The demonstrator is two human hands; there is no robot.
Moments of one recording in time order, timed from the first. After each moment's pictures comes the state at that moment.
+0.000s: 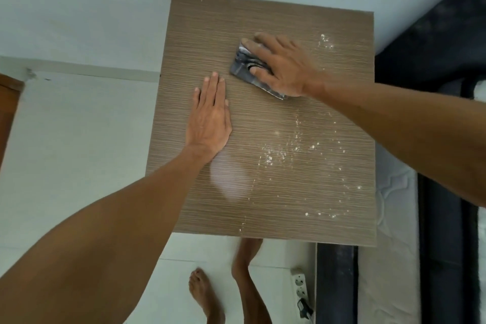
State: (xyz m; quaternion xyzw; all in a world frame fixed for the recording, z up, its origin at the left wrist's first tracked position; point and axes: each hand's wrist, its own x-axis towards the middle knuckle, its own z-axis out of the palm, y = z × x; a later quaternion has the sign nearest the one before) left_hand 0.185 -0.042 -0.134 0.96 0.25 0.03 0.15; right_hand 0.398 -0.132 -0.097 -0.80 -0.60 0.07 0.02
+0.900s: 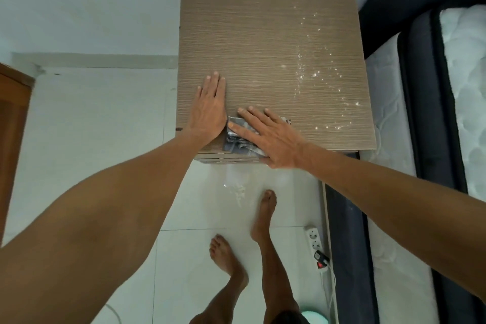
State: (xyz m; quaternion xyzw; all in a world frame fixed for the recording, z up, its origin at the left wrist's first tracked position) left_hand 0.052 -0.069 -0.112 0.97 0.17 -0.04 0.15; right_hand 0.119 -0.261 -0.106 -0.75 -0.65 0.12 -0.09
